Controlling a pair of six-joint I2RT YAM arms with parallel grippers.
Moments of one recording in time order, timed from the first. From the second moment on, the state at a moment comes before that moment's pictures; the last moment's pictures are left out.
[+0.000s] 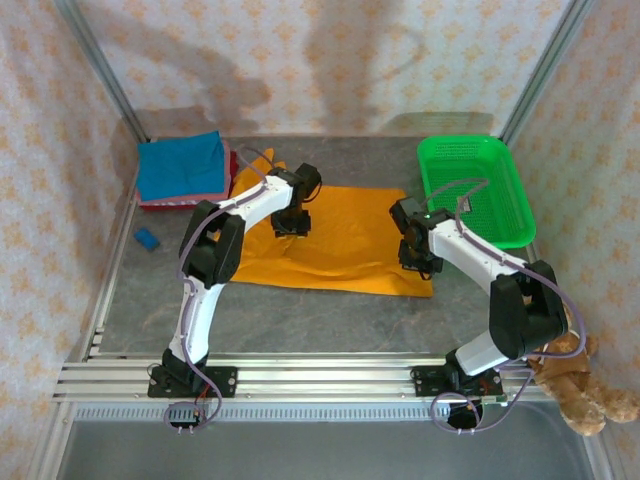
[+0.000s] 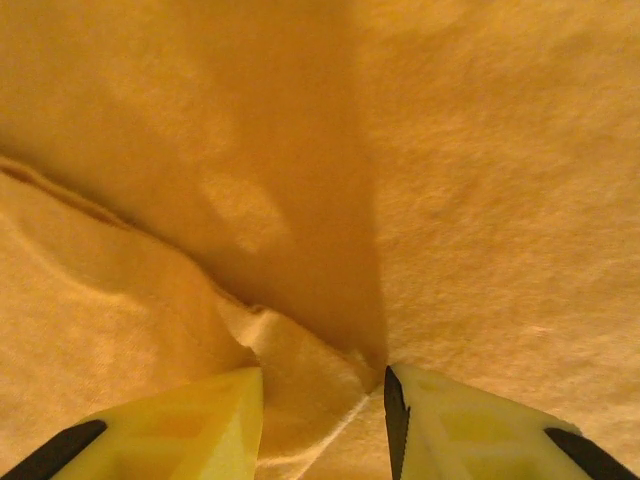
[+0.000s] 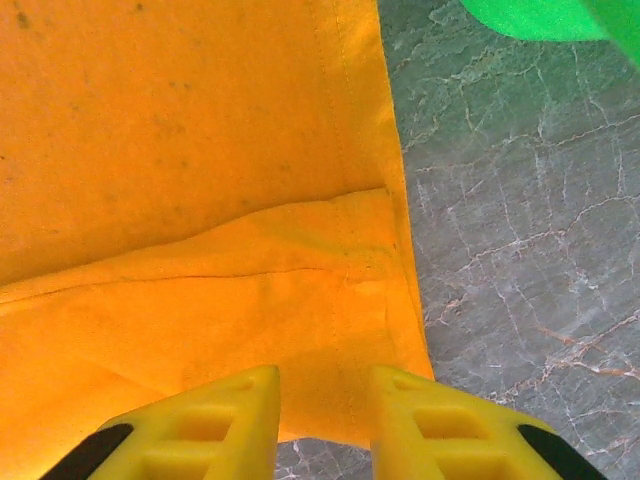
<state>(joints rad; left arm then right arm) -0.45 2.23 1.79 -1.08 -0.10 -0.59 0.40 1.50 1.01 -0.97 0.23 0.64</state>
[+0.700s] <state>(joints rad) -0.44 2.23 1.92 -1.17 -0.16 -0.57 0.40 1.50 0.98 -0.97 0.21 0.64</state>
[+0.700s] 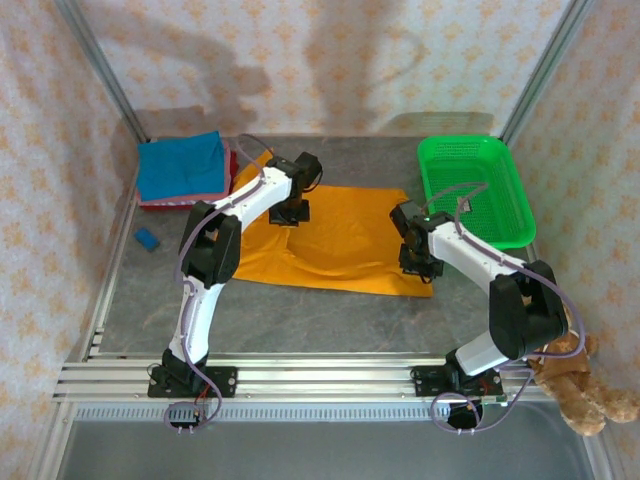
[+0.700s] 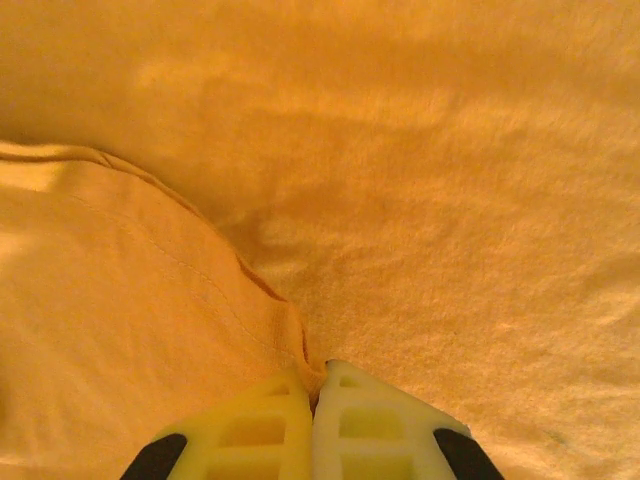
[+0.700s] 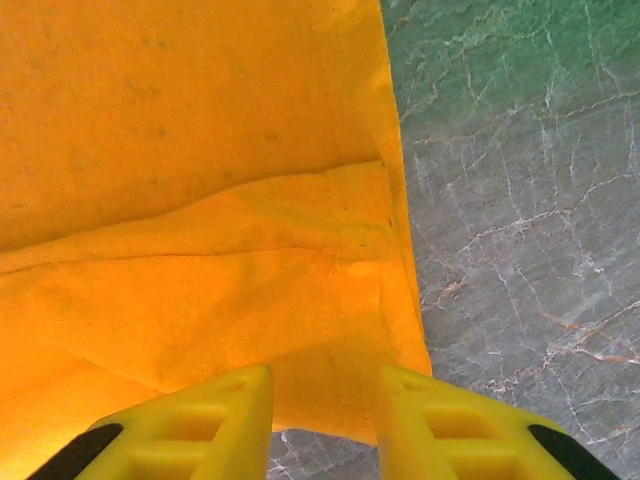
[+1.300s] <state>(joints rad) -0.35 2.31 2.00 -1.22 -0.13 -0.56 0.40 1.50 0.98 -0.96 0.19 0.64</state>
